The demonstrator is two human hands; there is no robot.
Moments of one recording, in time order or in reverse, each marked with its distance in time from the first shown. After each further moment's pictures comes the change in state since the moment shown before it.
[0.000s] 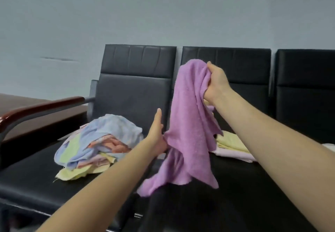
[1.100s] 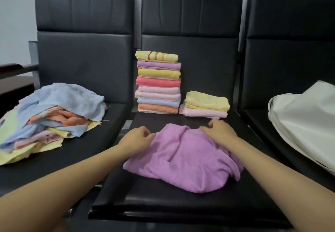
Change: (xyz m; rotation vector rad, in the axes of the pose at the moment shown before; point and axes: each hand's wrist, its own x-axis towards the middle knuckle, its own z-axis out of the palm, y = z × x) left_hand 0.041 -0.127 -0.034 1.621 0.020 0.278; right_hand -0.016 0.062 -0.297 -1.939 0.246 0.182
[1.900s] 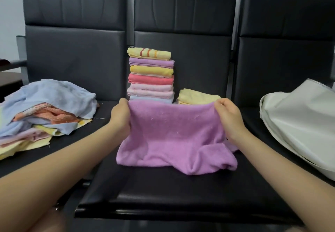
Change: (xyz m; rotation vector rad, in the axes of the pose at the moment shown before) left_hand 0.018 0.049 -0.036 -1.168 0.407 -0.410; right_hand -0.033 0.007 -0.040 1.004 0.321 -0.181
